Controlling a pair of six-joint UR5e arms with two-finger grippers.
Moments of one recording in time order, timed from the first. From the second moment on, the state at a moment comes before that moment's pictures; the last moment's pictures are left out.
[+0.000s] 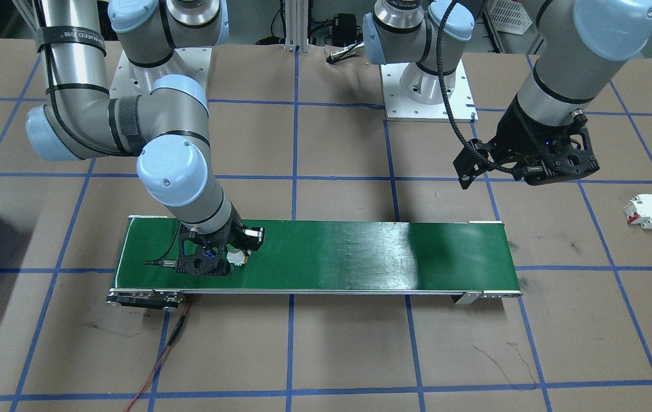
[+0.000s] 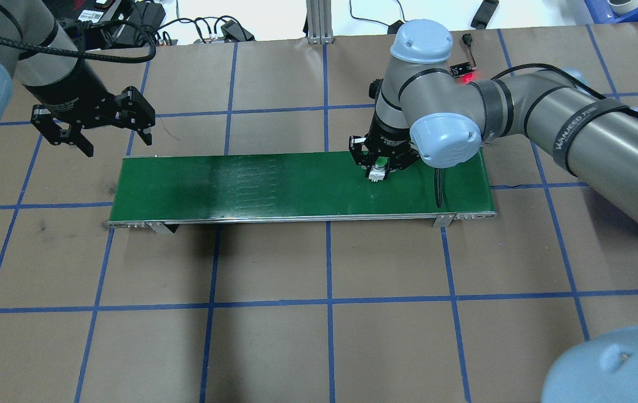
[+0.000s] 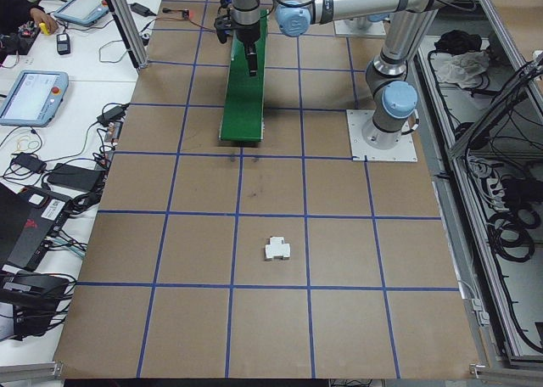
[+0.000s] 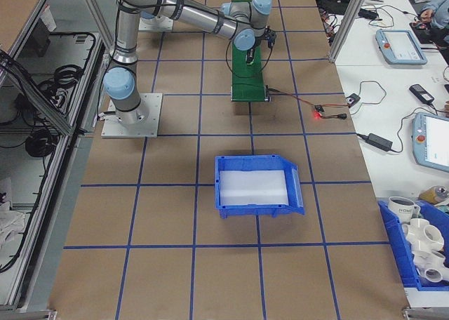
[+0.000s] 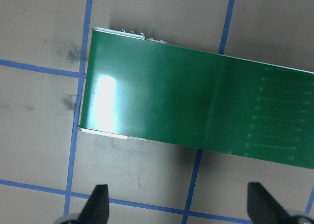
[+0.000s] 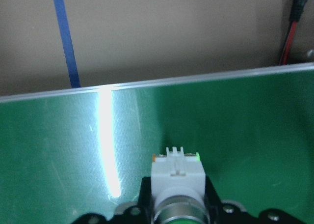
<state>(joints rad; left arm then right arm) -1.43 -1.60 -1.64 -1.49 1.58 -0.05 1.74 -1.19 1.69 -2.03 -1.43 0.28</state>
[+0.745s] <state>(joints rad) -1.43 -1.60 -1.64 -1.48 1.58 -0.05 1.40 -1.34 1.54 -1.76 -1.54 -0.04</state>
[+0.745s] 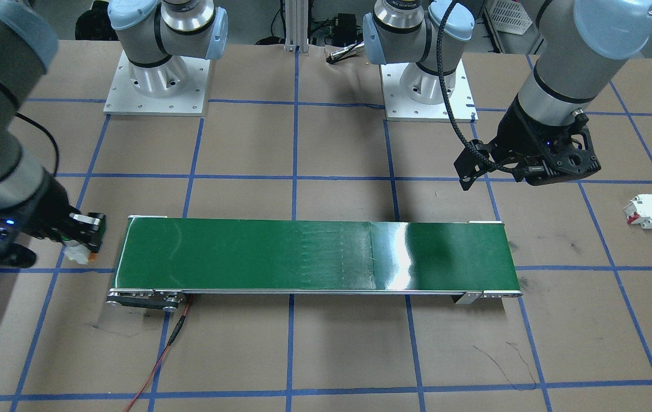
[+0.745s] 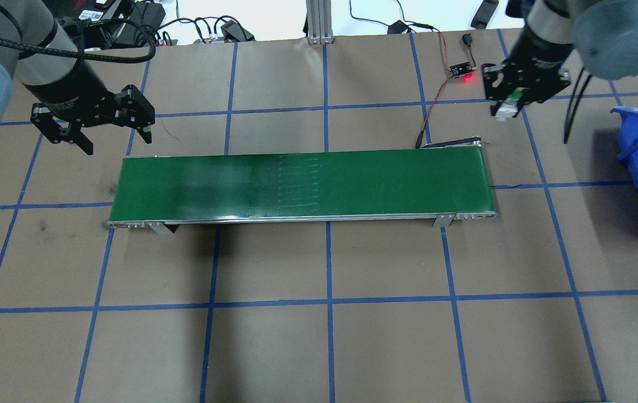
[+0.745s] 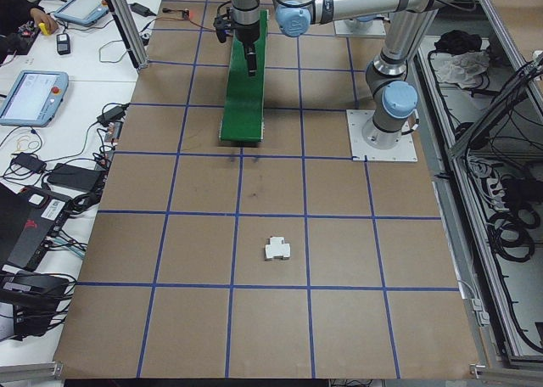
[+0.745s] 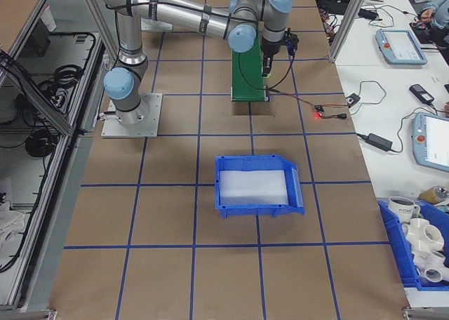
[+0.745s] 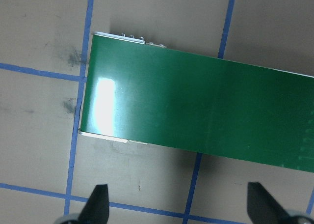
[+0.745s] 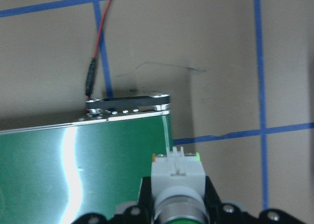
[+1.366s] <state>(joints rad) -1.43 -1.60 -1.64 -1.47 1.58 -0.05 0.93 -1.37 1.48 -1.70 -1.61 -0.58</state>
